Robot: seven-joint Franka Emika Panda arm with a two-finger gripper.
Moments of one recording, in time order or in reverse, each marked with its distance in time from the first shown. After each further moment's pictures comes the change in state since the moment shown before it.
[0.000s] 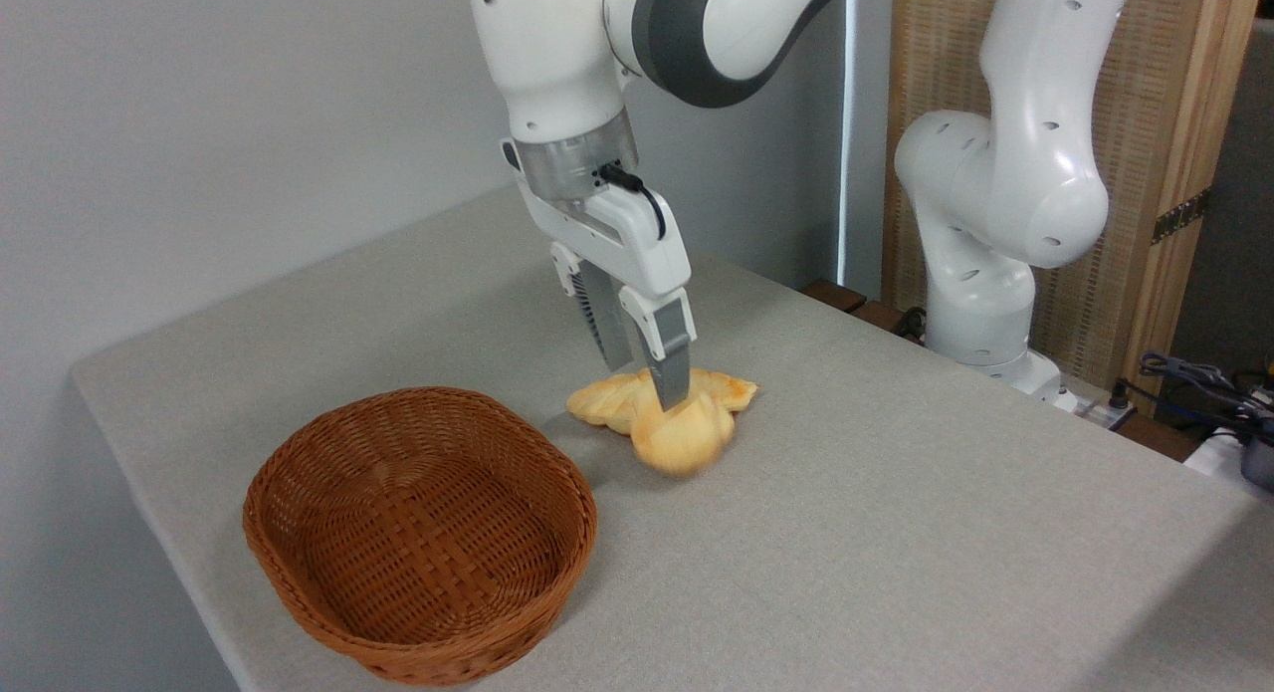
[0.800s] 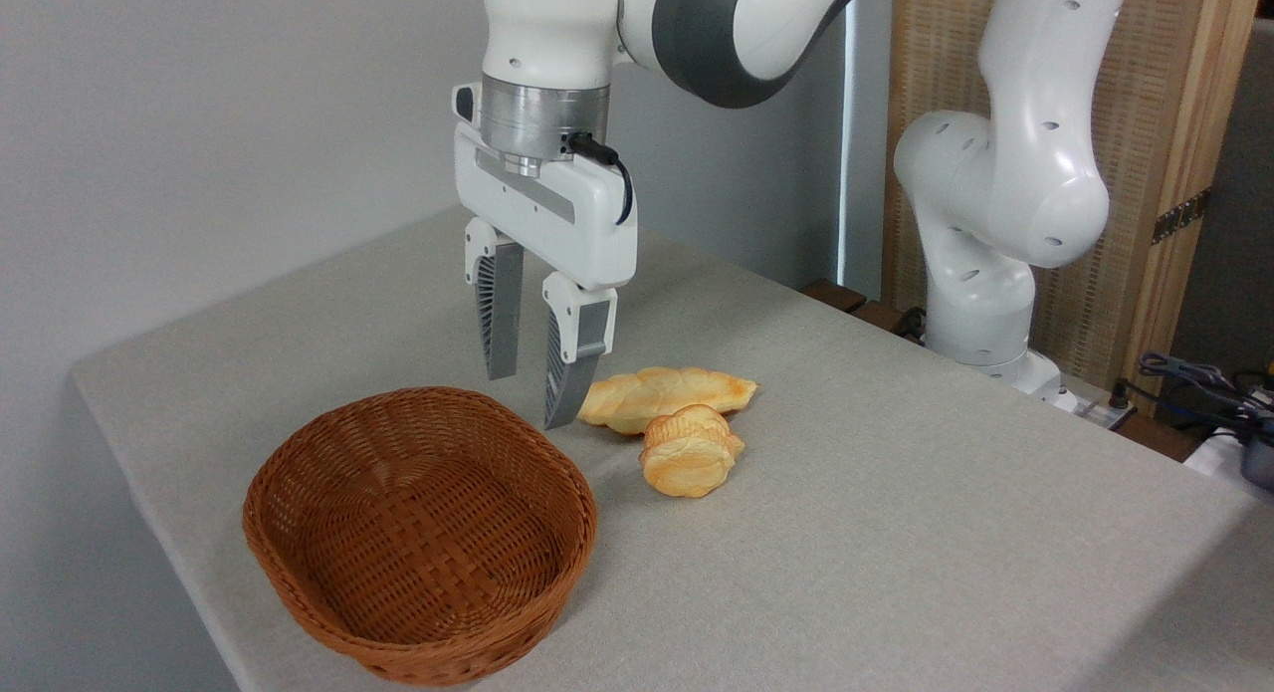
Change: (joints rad) arm 0.011 0.015 0.046 0.028 -0.046 0.346 0.000
